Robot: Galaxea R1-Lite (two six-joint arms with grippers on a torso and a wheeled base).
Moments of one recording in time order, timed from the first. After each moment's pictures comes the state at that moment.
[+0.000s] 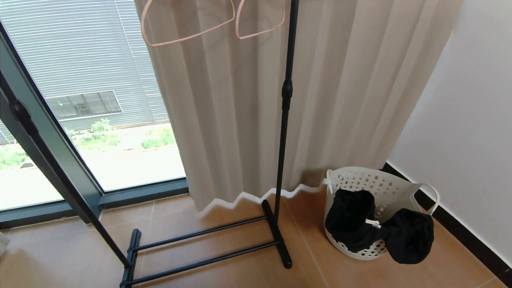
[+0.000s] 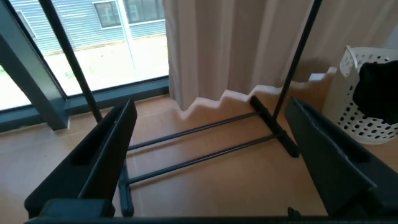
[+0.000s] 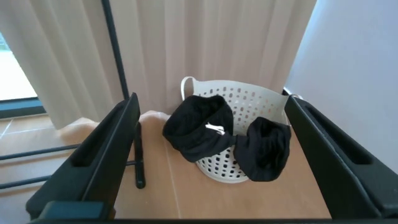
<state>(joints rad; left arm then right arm) 0.00 0.01 -0.01 0.02 -0.06 0.03 -0.01 0.00 0.00 -0.06 -0.01 0.02</state>
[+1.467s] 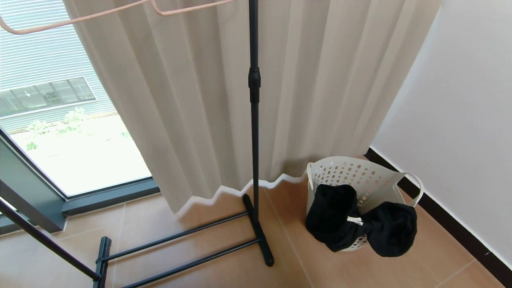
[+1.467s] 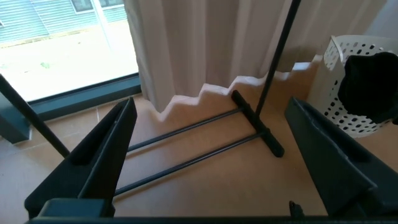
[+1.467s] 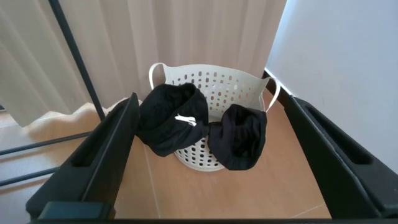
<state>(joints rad) 0.00 0.01 -0.01 0.02 -0.06 0.03 -0.01 0.00 0.00 -0.06 -0.01 0.02</state>
